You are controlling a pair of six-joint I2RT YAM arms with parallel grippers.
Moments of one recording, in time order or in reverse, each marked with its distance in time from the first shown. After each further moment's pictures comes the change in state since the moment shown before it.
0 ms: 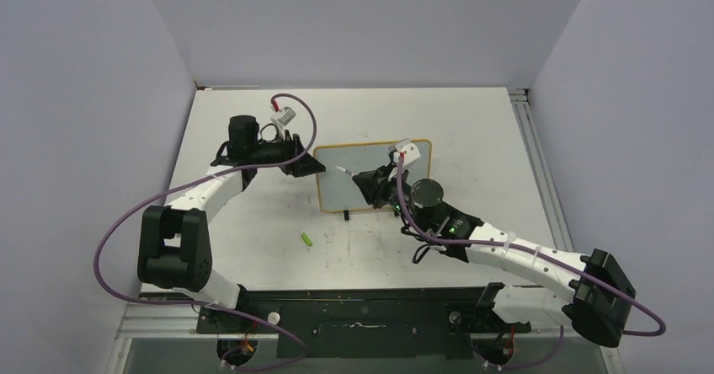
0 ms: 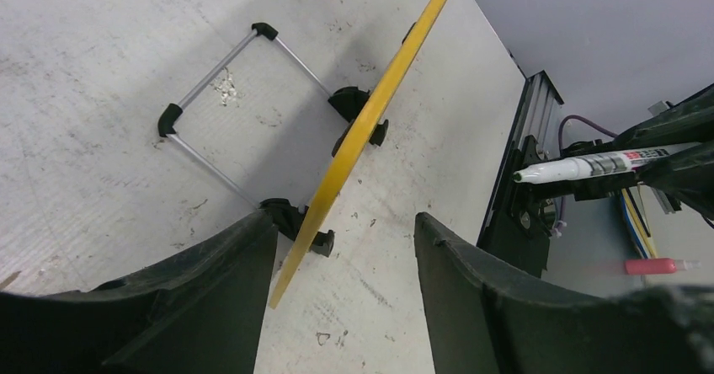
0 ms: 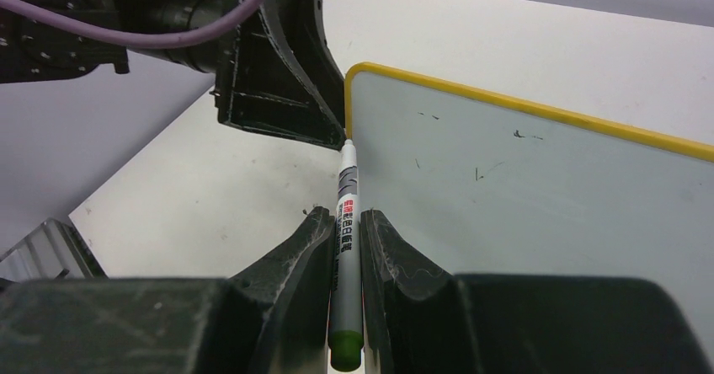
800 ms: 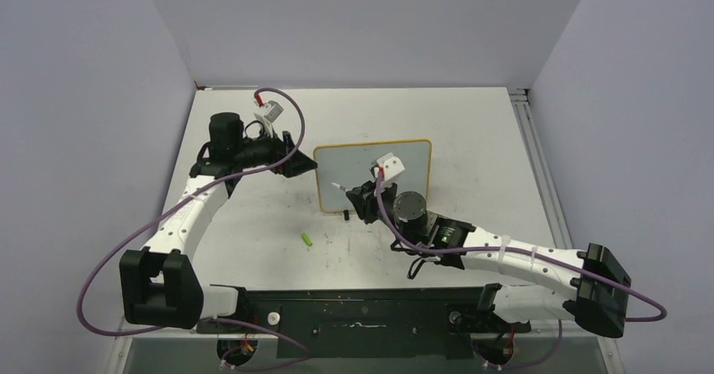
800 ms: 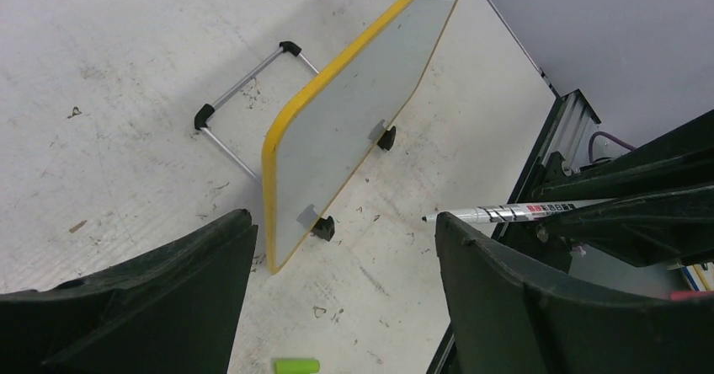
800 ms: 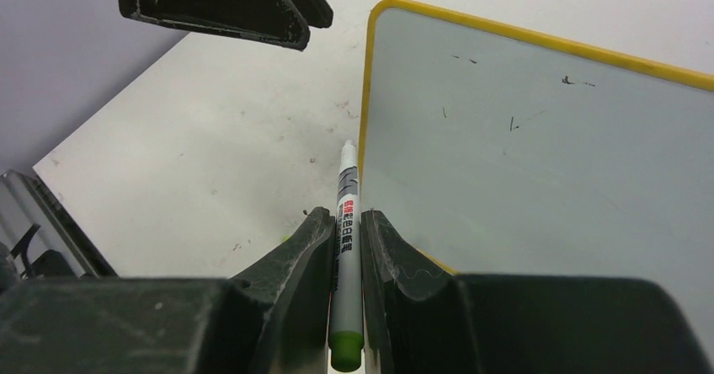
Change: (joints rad) left arm 0.017 -0.225 0.025 -0.200 -0.108 0.042; right arm 0.145 -0.011 0.035 -0.148 0.132 -0.027
